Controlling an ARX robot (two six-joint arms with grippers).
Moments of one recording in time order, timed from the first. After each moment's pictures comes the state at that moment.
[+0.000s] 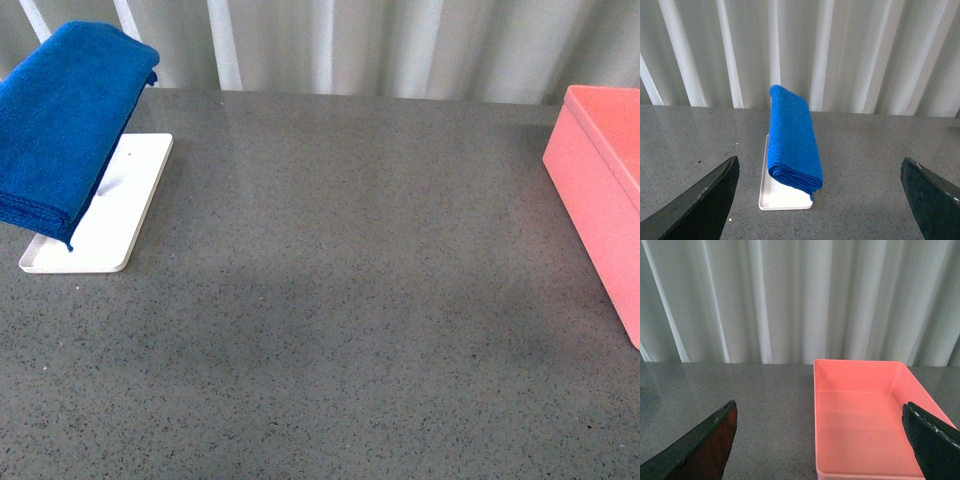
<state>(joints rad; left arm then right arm) 0.00 0.00 0.02 0.00 0.00 0.00 0.00 0.00 0.02 0.00 0.00 -0.01</state>
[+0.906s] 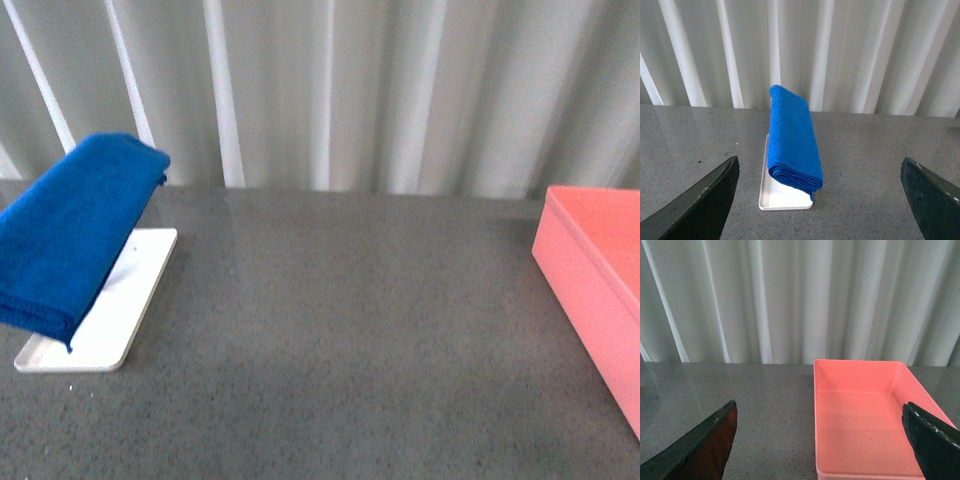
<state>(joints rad) 0.00 0.00 0.02 0.00 0.00 0.00 0.00 0.00 0.02 0.00 0.00 -0.01</state>
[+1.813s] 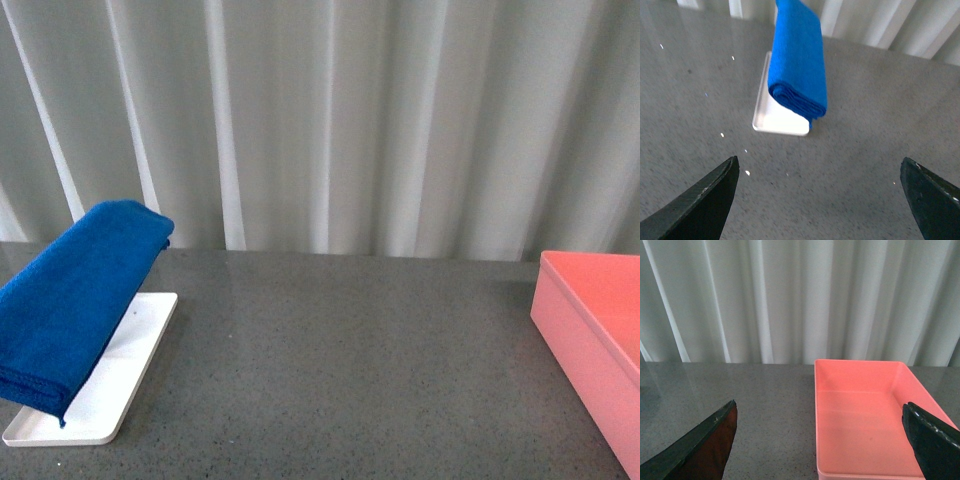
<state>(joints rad) 0.00 0.25 0.13 -0.20 -0.01 -0.16 0.00 0.00 0.02 0.00 0.00 -0.01</state>
